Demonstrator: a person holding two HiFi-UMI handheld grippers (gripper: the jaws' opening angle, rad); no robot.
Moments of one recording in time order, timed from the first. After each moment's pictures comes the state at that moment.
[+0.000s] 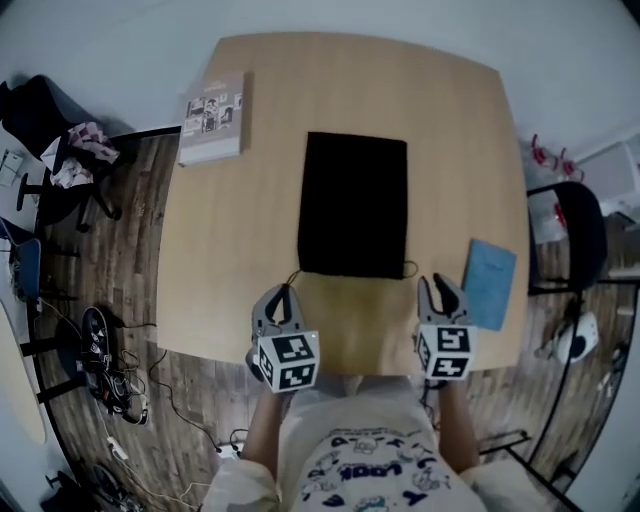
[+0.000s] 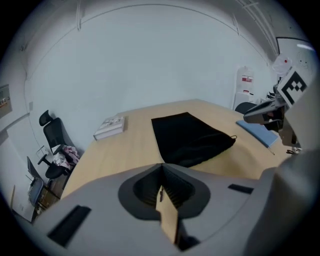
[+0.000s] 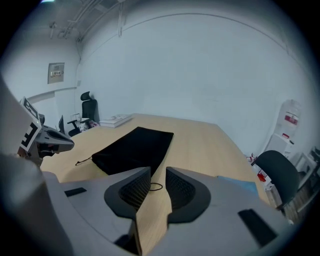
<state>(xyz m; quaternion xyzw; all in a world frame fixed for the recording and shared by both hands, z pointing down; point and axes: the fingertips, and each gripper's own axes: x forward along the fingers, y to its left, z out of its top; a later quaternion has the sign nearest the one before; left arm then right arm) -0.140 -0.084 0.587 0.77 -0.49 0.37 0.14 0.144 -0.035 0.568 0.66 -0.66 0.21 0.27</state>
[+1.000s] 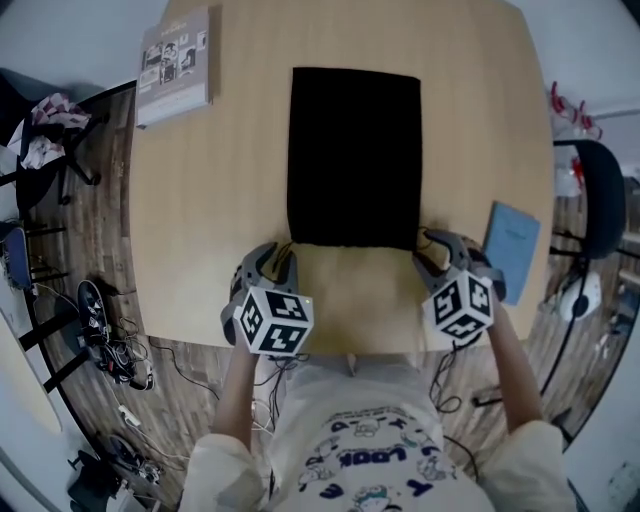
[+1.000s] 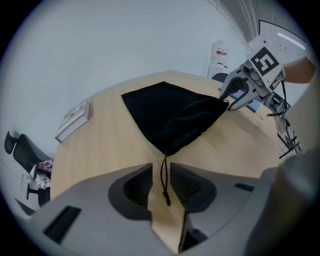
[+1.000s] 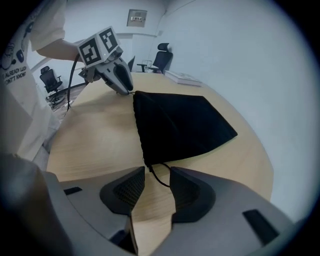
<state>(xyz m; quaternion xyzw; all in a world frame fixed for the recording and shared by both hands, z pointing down) -0.126 -0.094 0.659 0.78 -0.31 0.51 0.14 0.118 -0.035 0.653 0.31 -0.76 0.10 0.56</state>
